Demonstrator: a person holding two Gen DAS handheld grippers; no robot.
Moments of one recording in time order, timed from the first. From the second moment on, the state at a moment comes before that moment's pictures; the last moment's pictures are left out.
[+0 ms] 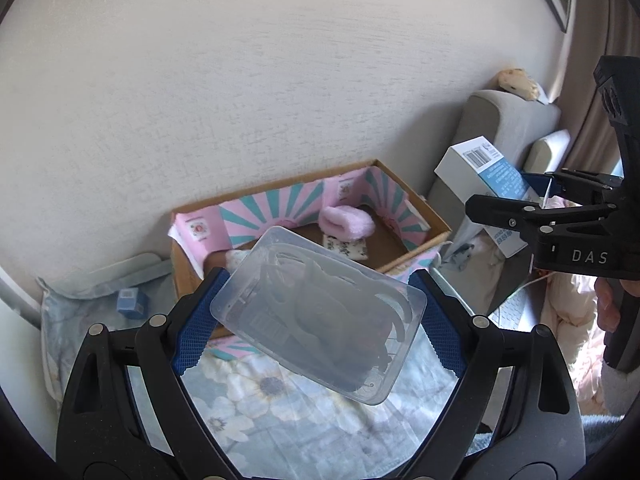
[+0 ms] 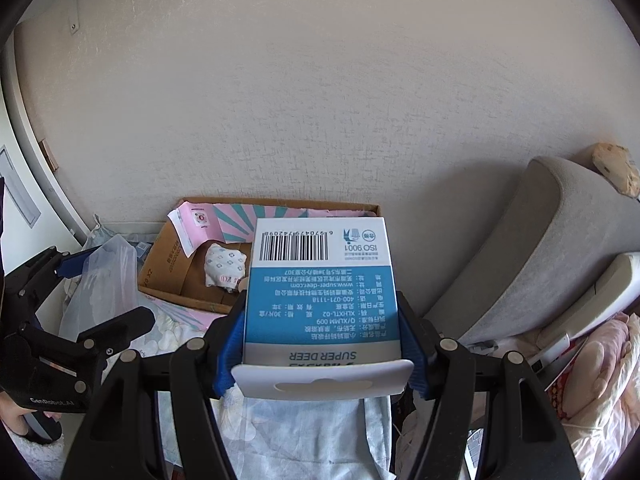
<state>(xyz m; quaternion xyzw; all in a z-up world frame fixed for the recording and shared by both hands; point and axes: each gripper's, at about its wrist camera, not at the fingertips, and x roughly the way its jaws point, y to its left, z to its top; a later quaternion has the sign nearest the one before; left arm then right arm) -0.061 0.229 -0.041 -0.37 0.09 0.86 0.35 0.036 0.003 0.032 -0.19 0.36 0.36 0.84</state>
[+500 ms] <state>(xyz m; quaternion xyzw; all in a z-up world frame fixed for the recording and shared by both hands) -0.141 0.253 -0.052 -0.41 0.11 0.84 0.33 0.096 0.069 0.032 -0.23 0.37 0.39 0.81</state>
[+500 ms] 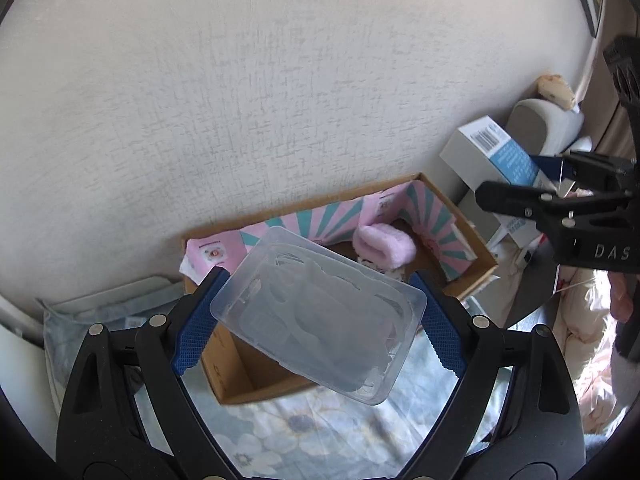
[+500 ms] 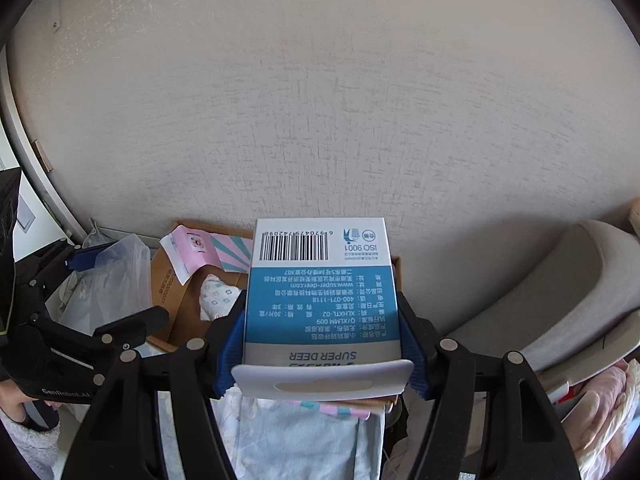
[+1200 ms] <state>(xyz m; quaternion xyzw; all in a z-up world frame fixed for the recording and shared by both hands) -0.190 0.291 -0.135 -0.49 0.15 0.79 0.32 0.154 0.103 -0.056 -0.23 0.49 0.37 0.75</state>
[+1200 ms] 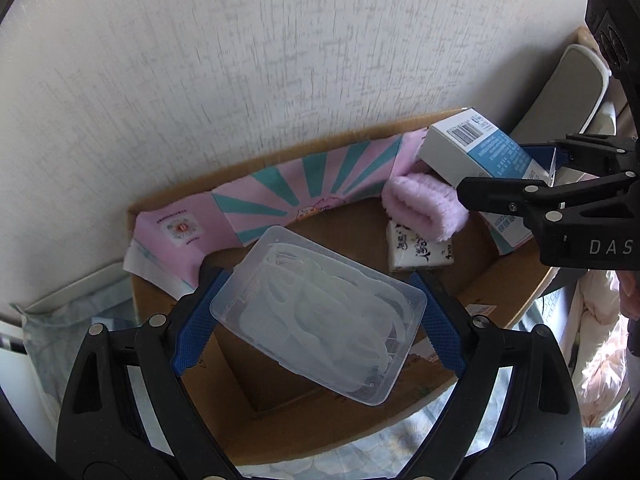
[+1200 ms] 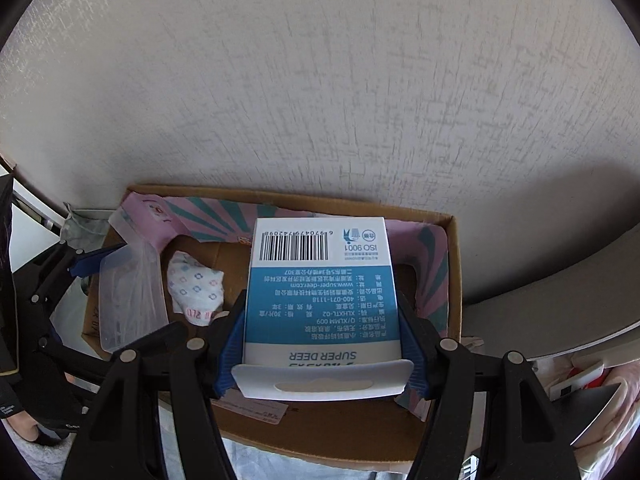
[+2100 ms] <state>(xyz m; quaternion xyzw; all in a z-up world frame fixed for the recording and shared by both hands) -0.191 0.308 -0.148 -0.53 0.16 0.76 0.34 0.176 0.101 -0.080 -0.21 0.53 0.36 0.74</state>
